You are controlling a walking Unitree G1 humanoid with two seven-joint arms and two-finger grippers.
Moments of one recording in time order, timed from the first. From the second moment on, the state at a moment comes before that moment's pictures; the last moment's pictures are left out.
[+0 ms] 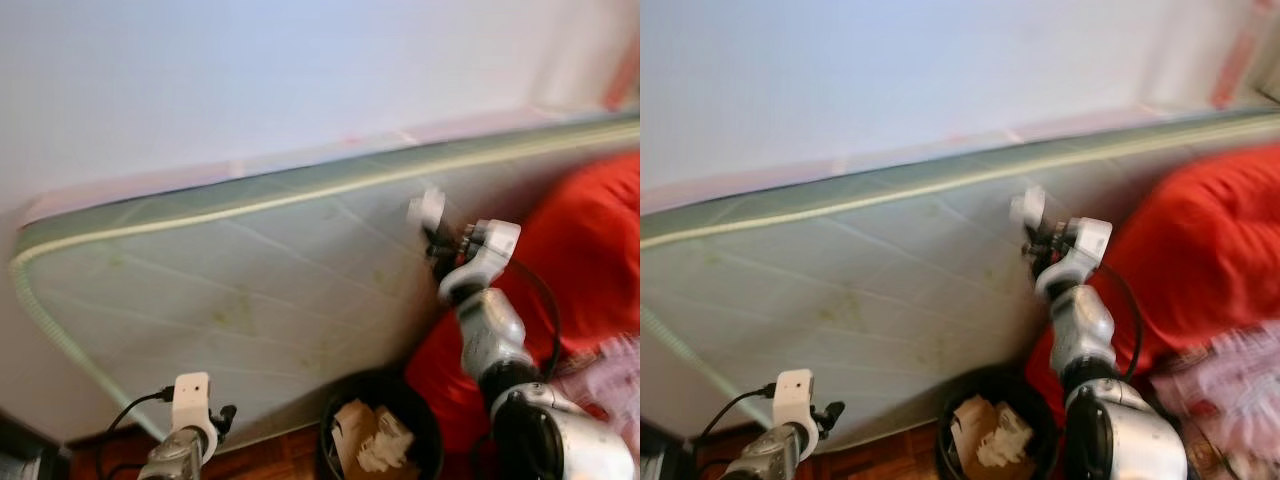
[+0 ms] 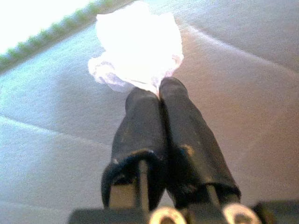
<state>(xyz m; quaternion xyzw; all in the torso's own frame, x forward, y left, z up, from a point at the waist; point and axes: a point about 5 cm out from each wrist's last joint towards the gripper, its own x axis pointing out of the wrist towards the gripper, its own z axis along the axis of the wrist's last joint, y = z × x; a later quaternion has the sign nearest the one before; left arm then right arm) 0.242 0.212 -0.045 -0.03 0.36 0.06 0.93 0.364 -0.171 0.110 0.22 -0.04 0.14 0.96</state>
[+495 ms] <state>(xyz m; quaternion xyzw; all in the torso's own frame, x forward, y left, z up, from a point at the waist) 0.240 0.214 -0.046 -0.03 0.37 0.06 0.93 0.305 -0.163 0.005 0.03 0.26 0.11 0.96</state>
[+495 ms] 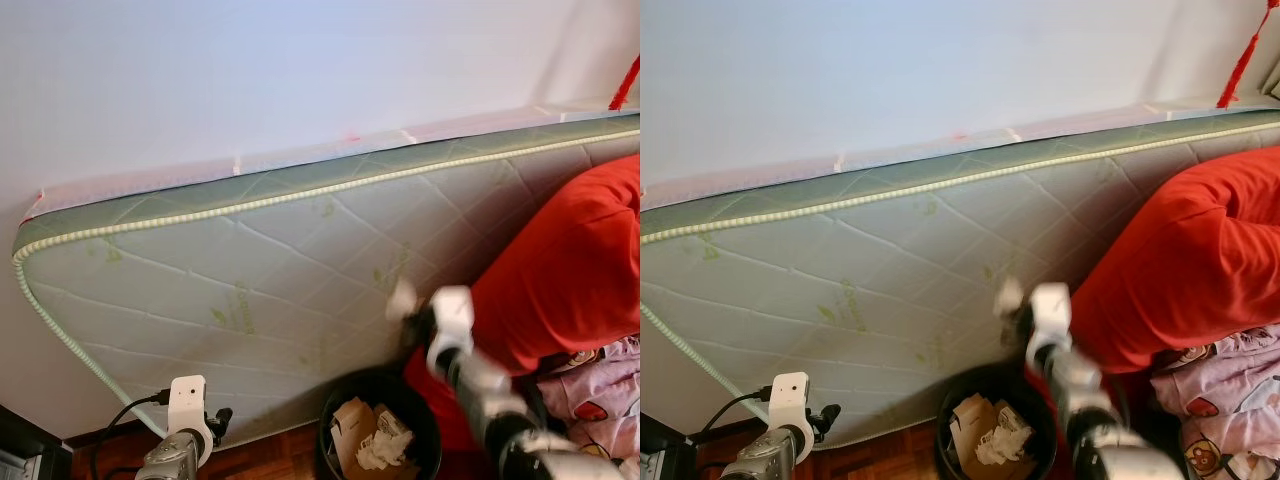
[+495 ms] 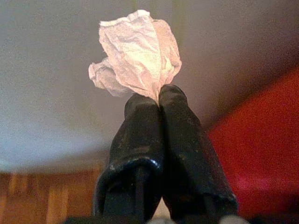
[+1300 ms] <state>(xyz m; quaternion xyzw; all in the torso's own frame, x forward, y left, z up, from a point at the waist) 0.240 0.214 -0.046 -0.03 0.37 0.06 0.93 0.280 -0.162 -0.024 0.04 0.34 0.04 0.94</state>
